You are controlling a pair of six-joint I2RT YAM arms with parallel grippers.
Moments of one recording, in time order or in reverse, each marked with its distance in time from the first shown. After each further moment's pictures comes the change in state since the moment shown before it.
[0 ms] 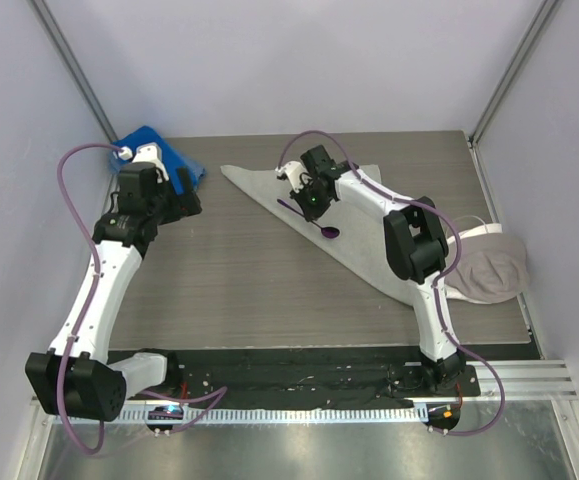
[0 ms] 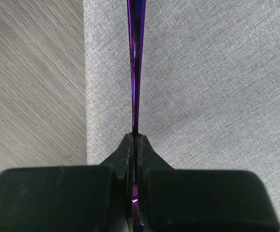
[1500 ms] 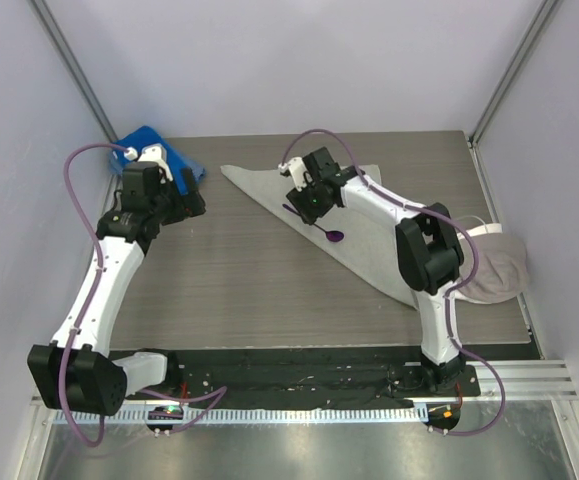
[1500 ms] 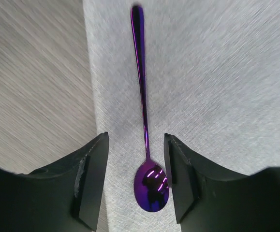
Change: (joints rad) left arm 0.000 0.030 -0.001 0.001 0.055 -0.010; right arm 0.024 -0.136 -0.153 0.094 0.085 0.100
